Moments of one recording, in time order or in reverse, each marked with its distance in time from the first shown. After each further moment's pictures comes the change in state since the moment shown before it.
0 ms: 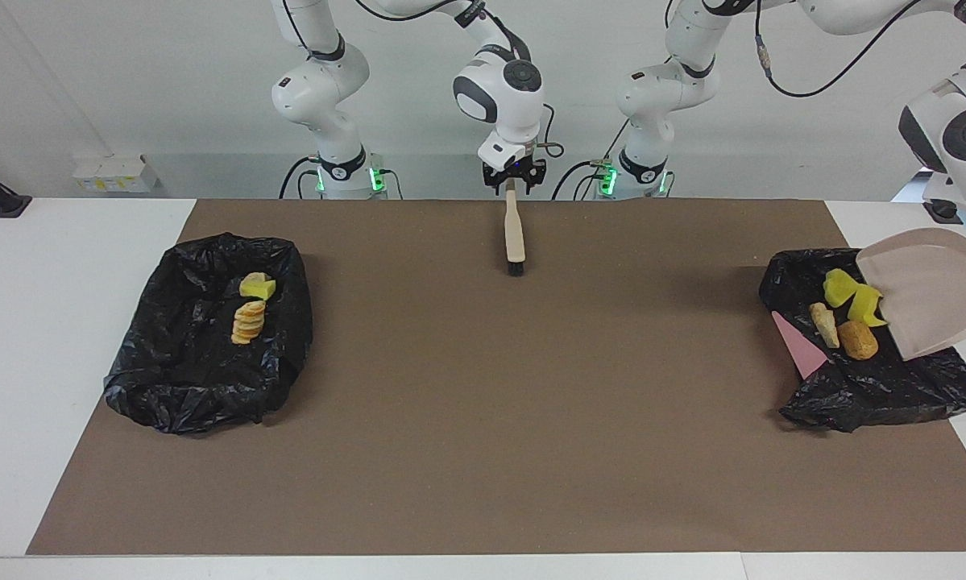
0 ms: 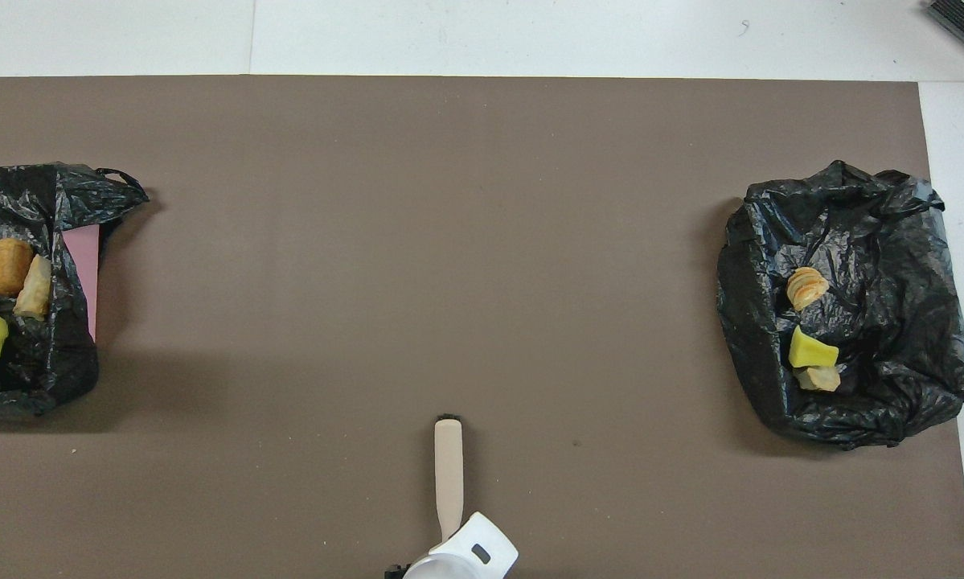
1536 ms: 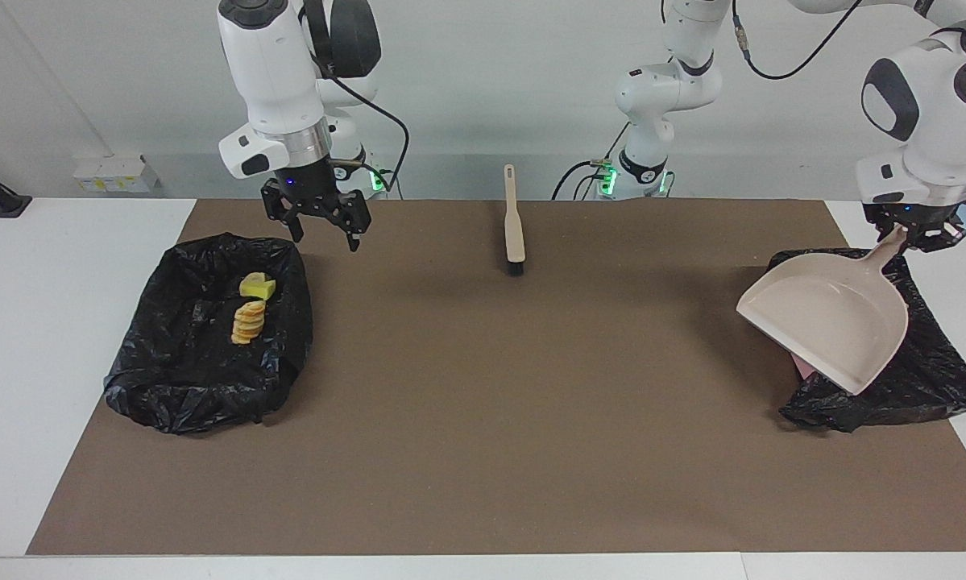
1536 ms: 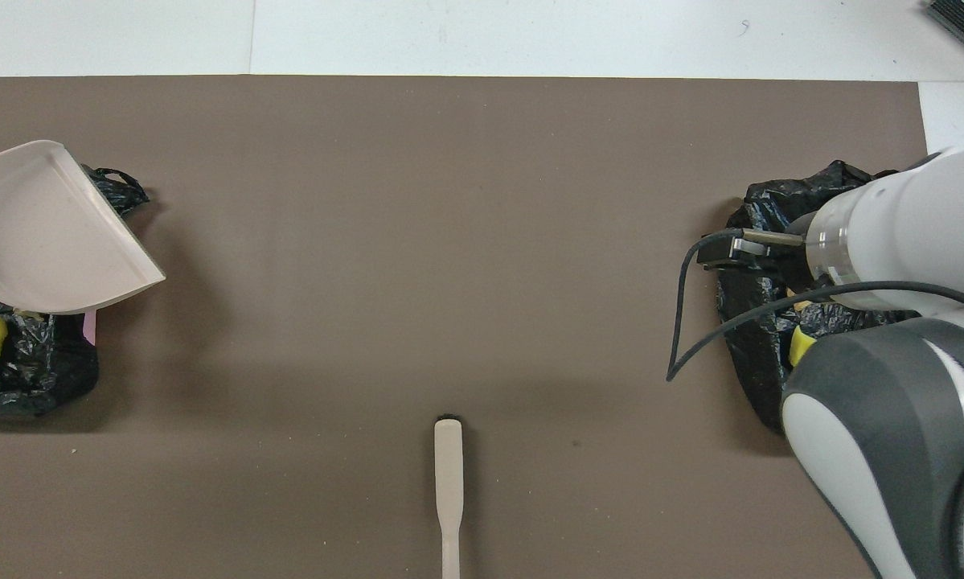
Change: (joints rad) left arm -0.144 -0.074 -0.037 -0.002 -0.626 -0.316 -0.643; right arm -0.819 -0.028 -0.023 0.590 -0.260 -0.466 -0.480
